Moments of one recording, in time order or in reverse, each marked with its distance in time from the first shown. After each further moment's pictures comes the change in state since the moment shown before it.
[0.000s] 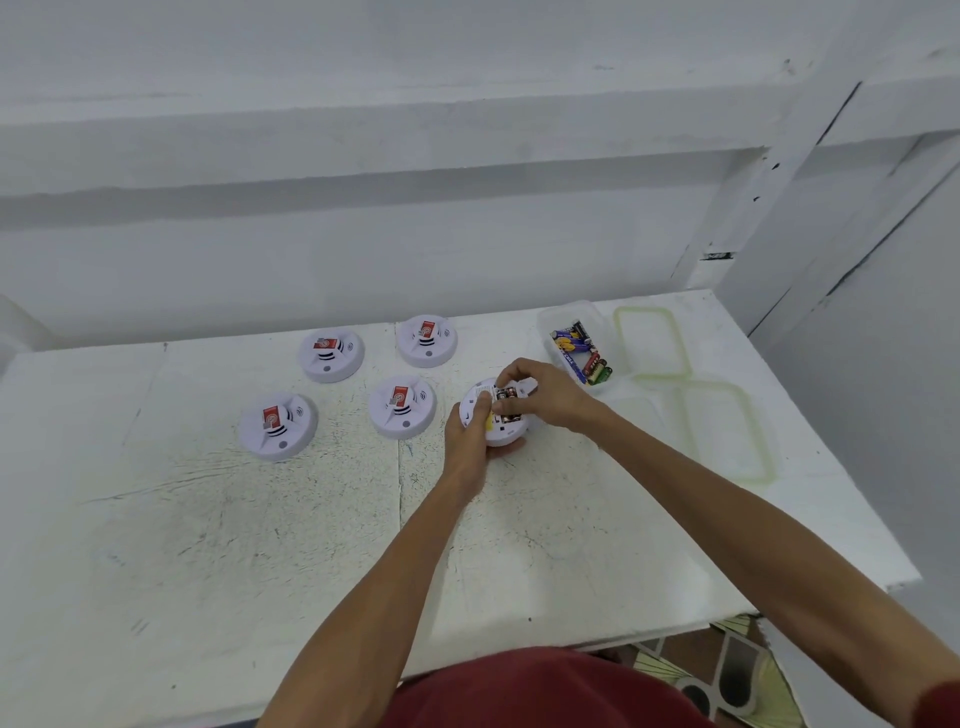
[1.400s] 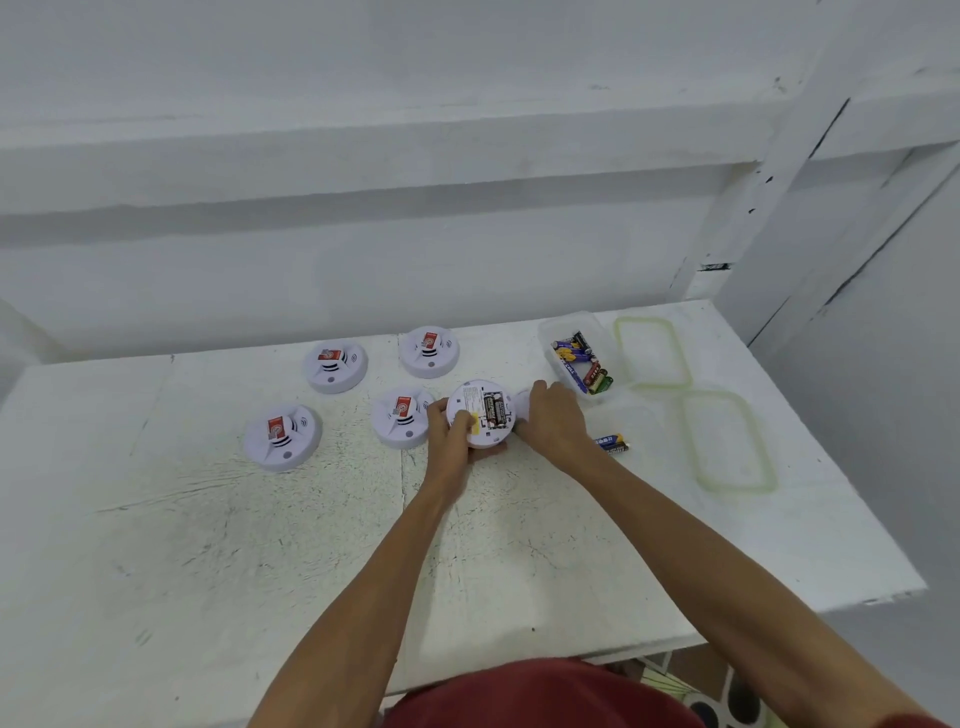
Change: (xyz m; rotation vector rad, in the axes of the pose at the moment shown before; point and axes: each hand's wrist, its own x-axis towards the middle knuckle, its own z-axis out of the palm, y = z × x) left_hand 0.010 0.013 -0.021 0.039 -0.004 0.051; right_hand 0.008 0.020 0.033 -0.761 0.301 0.150
